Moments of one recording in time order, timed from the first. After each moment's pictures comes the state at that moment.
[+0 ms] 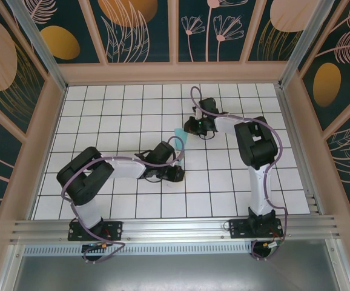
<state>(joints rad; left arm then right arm) -0.84 1.76 0.80 0.00 0.41 -0.54 0.40 2.15 1.39 -0.19 -0.47 0.52</state>
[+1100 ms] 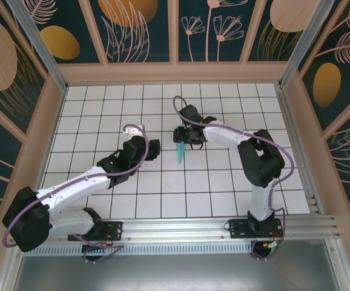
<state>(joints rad) -0.79 1.20 0.70 -0.13 -0.45 -0.61 0.65 1.93 1.33 -0.48 0.00 0.60</state>
